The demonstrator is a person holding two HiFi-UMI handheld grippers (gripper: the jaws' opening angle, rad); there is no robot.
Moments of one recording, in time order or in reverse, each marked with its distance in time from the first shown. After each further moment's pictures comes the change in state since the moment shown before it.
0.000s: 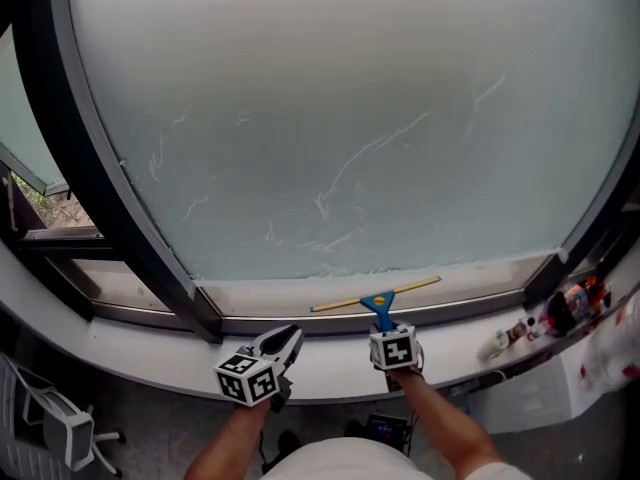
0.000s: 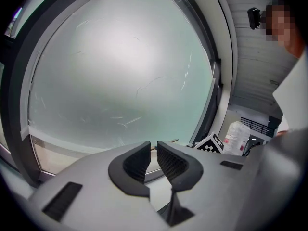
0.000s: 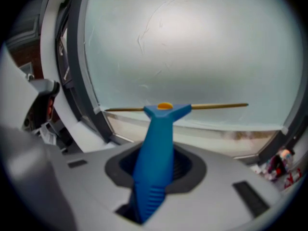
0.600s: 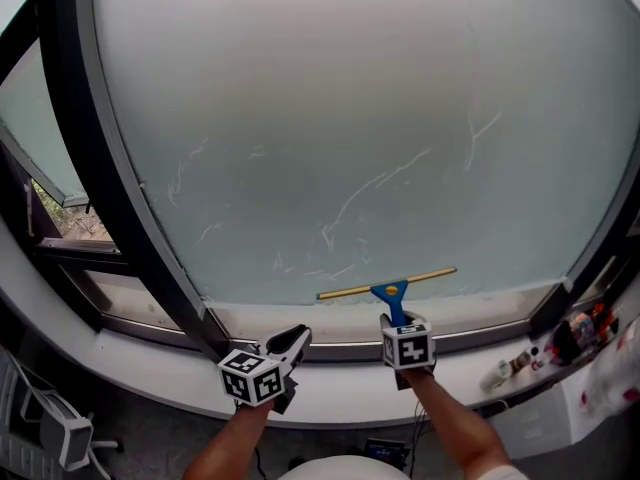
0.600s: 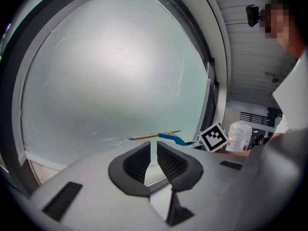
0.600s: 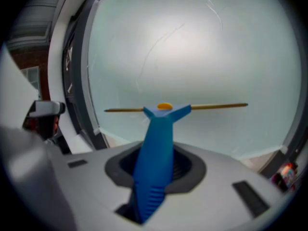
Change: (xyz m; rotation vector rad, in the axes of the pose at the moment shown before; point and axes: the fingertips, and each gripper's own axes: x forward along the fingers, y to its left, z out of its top) left arm 0.017 -0.029 0.066 0.100 -0.068 -0.002; right arm -0.053 -0.027 0.112 -0.044 -0.202 -0.013
